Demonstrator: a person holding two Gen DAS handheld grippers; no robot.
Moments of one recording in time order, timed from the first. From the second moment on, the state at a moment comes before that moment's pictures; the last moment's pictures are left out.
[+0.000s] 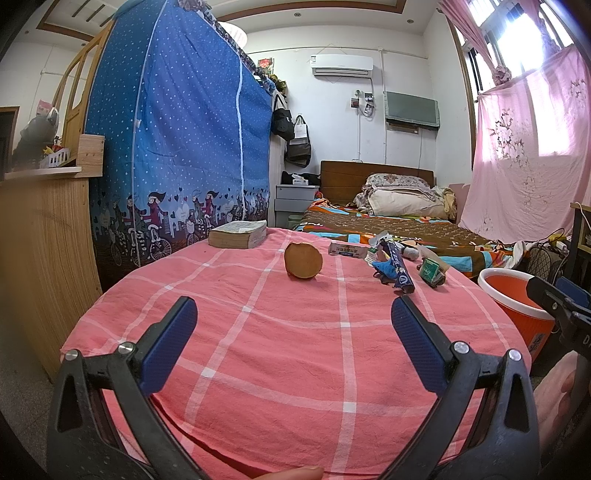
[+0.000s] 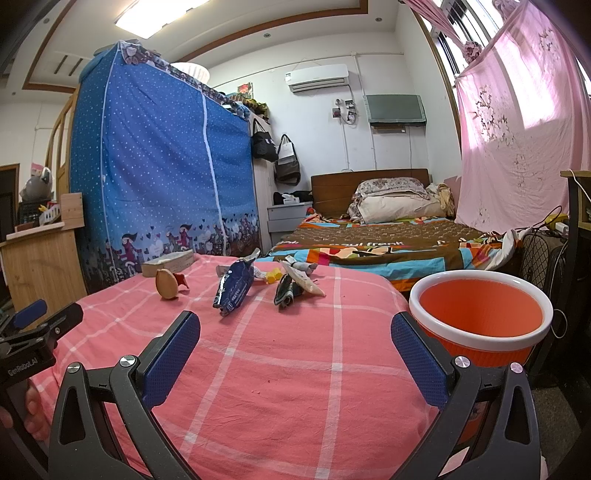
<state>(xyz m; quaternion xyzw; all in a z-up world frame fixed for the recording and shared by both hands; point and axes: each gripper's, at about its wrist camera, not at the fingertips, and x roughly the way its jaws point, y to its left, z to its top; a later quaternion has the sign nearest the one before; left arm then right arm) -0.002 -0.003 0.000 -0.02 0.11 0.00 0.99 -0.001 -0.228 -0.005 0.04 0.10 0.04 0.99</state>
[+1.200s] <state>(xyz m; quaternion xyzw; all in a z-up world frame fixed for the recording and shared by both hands) 0.111 0.030 0.054 -0.02 0.04 0.01 1.00 0.141 -0.172 0.046 0.01 0.08 0.17 0.98</state>
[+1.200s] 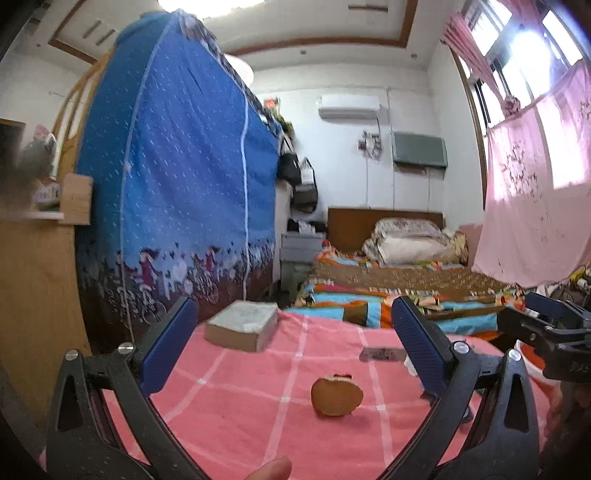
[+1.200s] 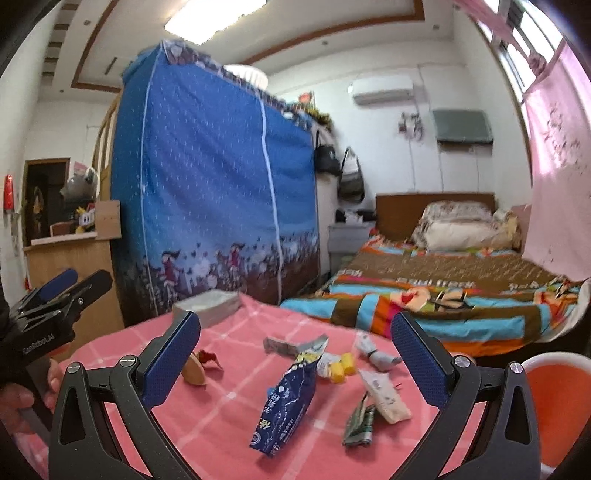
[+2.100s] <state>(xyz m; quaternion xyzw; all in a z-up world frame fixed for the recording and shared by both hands) 0.197 0.010 0.002 -0.07 0.31 -0.08 0.94 0.212 -0.173 -0.012 0.08 0.30 0.22 0.93</state>
